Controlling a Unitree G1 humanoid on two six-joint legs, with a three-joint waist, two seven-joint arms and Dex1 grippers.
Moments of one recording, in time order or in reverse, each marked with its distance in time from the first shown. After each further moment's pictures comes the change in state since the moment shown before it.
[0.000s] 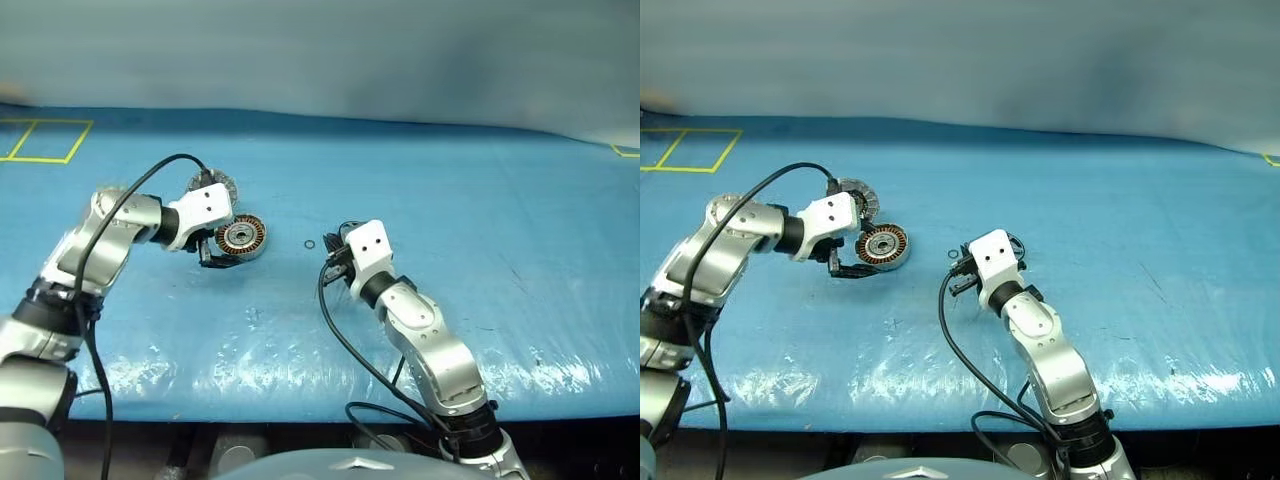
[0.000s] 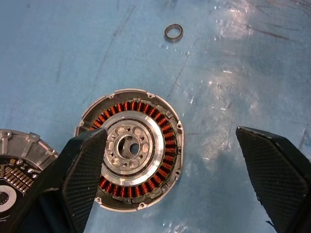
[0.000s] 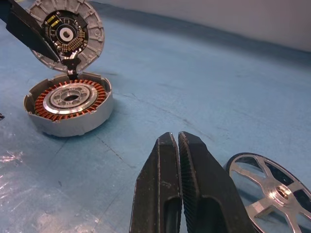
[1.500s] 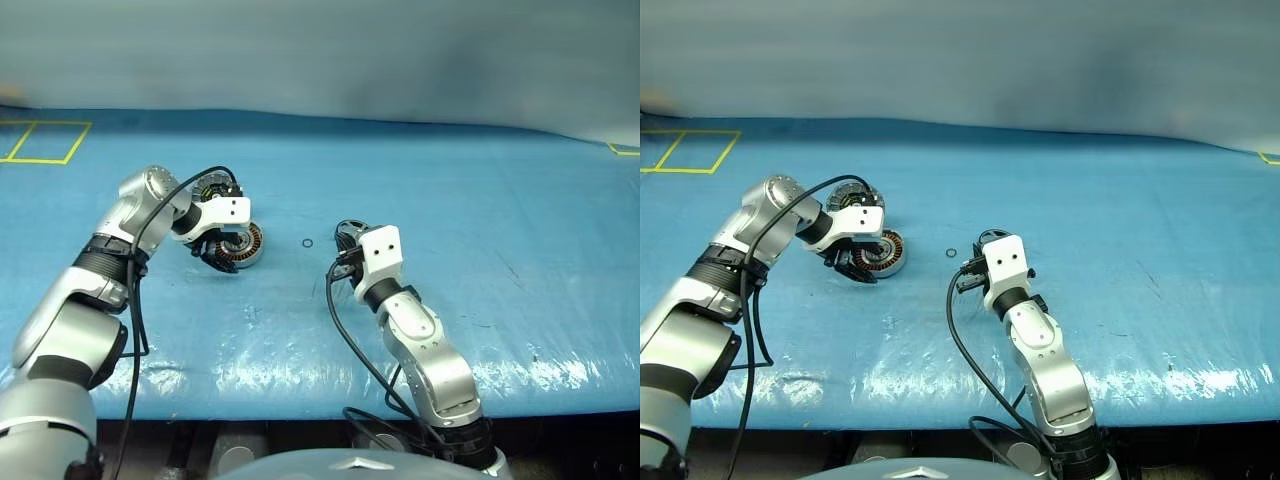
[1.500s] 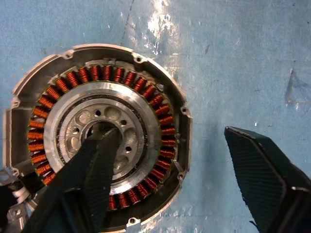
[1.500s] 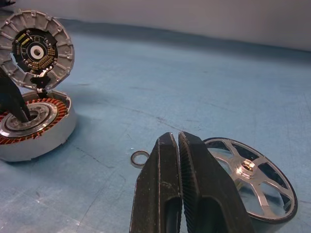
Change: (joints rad) left arm -0.191 -0.162 -0.138 0.370 0.301 -0.140 -0.241; right arm 0.077 0.055 -0.031 0.020 -0.011 -0.078 -0.085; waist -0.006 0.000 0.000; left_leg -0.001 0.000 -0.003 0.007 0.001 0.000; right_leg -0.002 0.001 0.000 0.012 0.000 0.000
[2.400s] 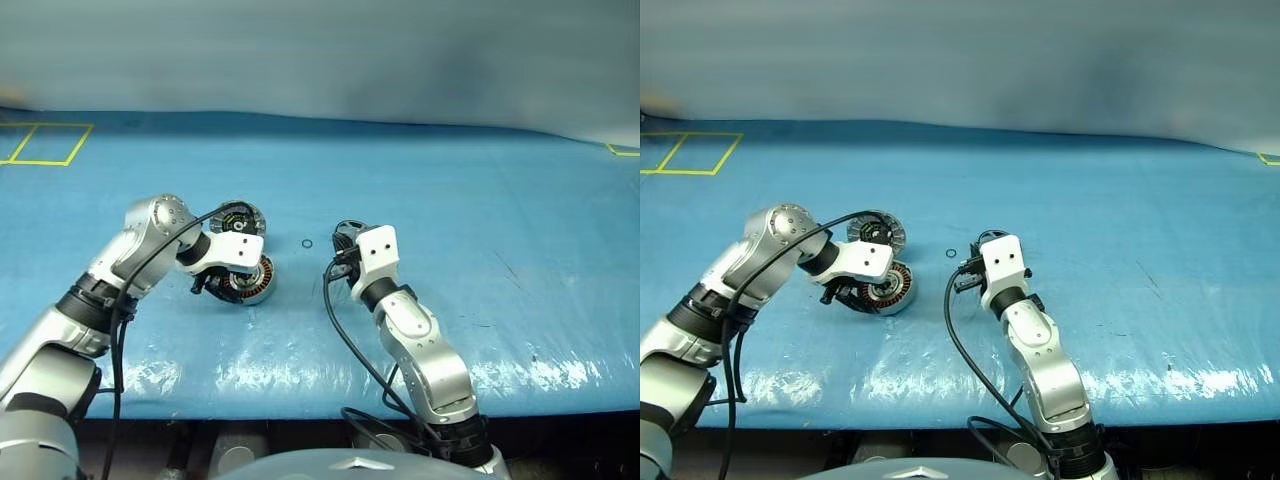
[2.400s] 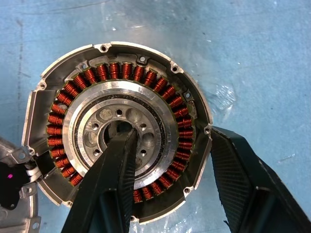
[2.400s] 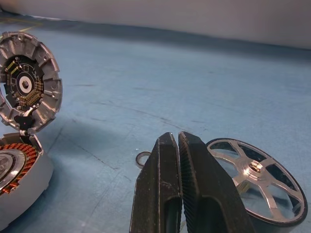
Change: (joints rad) left arm 0.227 0.100 -0.003 -0.506 -0.027 0.104 -0.088; right arm -0.008 0.009 0.001 0.019 0.002 -0.012 0.018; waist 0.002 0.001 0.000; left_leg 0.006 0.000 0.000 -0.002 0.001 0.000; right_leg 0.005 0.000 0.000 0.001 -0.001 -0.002
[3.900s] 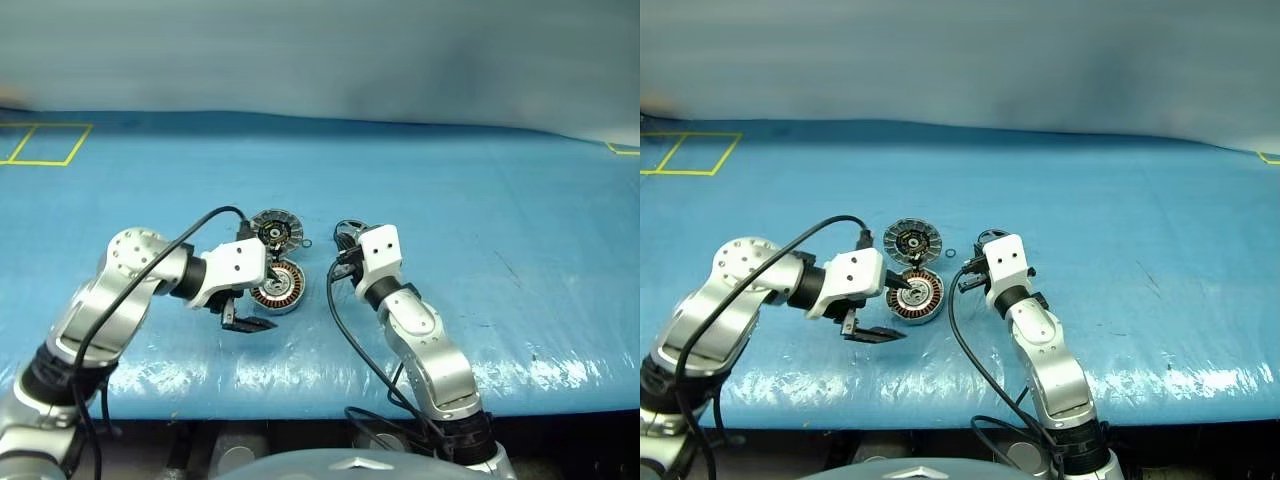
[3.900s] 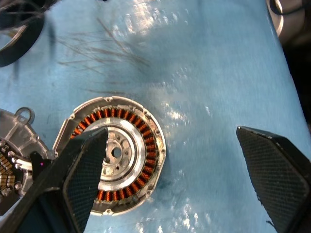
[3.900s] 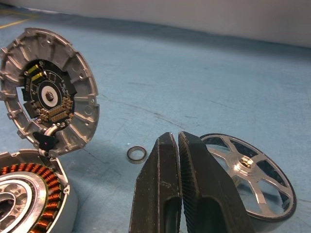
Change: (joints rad) left arm 0.407 -0.080 0.365 -0.606 -0.284 0.443 0.308; right arm -0.027 -0.039 -0.020 0.007 0.000 0.013 0.023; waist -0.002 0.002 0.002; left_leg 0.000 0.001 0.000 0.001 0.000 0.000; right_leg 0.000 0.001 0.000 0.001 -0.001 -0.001
